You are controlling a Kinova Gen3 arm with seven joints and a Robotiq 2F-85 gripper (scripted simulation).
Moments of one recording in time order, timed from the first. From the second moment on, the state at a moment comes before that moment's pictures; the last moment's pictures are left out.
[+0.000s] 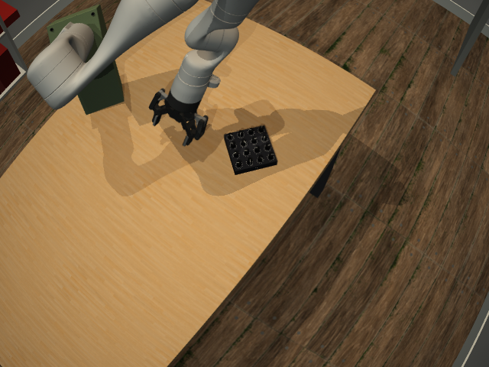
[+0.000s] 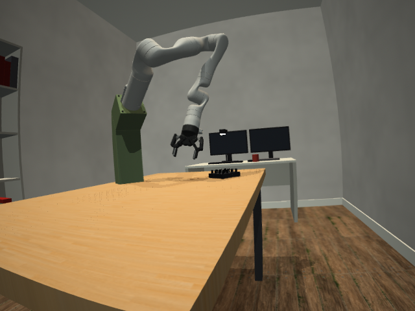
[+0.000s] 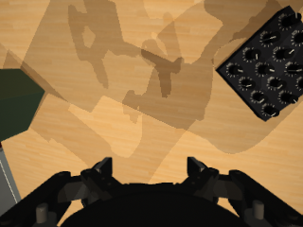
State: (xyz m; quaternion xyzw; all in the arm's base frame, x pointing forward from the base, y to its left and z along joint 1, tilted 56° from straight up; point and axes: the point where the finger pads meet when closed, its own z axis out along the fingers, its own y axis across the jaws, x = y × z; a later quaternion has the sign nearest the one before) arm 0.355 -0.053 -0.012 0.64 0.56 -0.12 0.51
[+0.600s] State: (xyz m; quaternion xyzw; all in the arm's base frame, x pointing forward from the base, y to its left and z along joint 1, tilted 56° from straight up) arm 0.369 -0.047 -0.013 0.66 0.54 -0.09 0.51
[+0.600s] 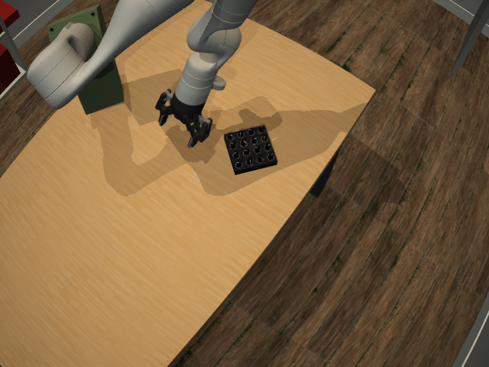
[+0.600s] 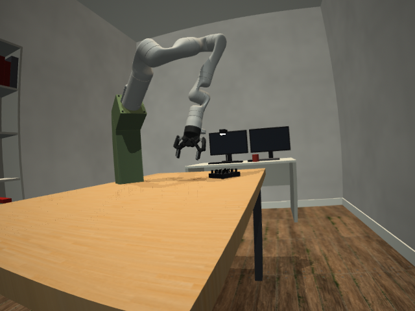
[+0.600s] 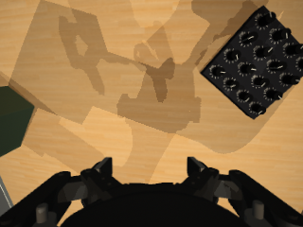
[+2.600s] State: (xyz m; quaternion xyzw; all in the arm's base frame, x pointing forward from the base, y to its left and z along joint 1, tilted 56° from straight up) arm 0.411 -0.024 -0.010 0.72 0.48 0.02 0.49
